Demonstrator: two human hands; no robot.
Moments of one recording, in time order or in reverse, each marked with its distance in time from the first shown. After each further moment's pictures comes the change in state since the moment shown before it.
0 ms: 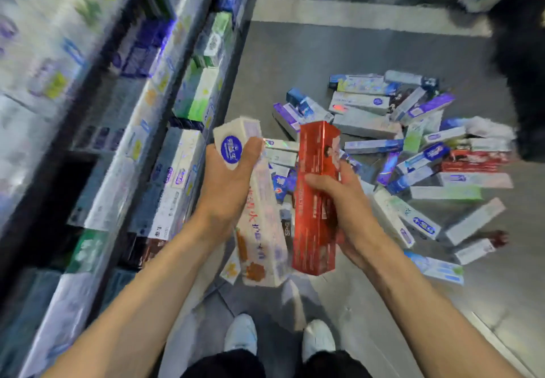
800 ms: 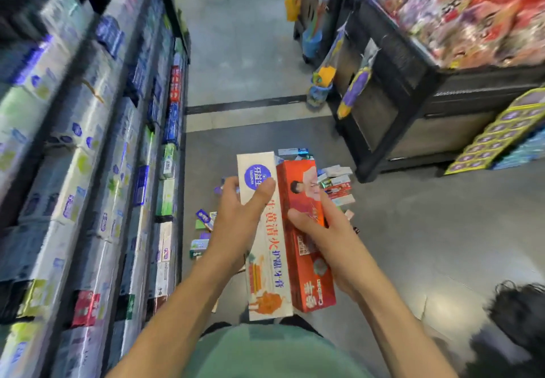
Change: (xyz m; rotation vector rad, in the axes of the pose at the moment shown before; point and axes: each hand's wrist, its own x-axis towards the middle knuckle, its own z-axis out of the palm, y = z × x) left_hand -0.298 0.464 0.049 0.003 -0.407 -0.060; right_hand -0.399 -0.406 -0.010 -0.018 0.088 -0.150
